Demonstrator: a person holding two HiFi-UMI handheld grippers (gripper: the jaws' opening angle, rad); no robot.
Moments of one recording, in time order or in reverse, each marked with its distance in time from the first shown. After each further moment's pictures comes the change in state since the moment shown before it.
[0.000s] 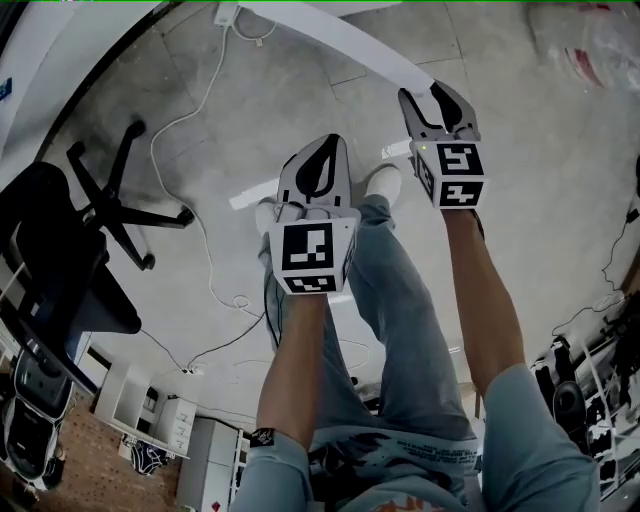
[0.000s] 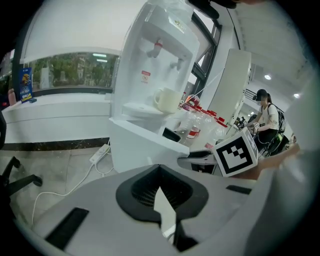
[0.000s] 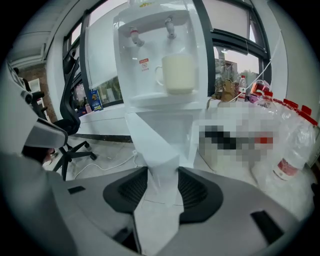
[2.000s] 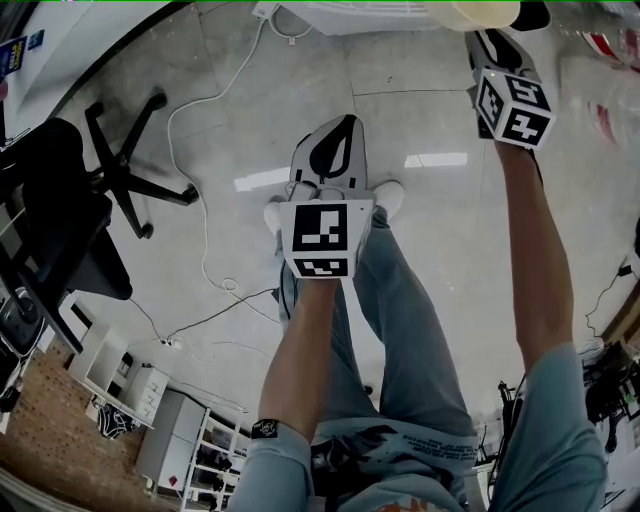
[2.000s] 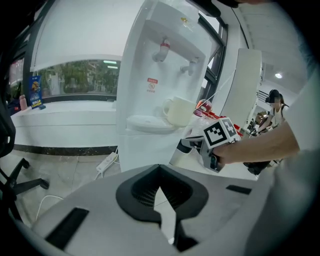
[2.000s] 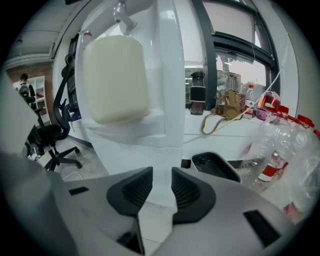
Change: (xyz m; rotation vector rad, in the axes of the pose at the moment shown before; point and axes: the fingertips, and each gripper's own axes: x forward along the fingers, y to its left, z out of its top) left arm 0.025 0.012 0.052 -0.037 -0.055 0.129; right arm 0.078 -0.111 0.120 -0.075 -0.126 0.001
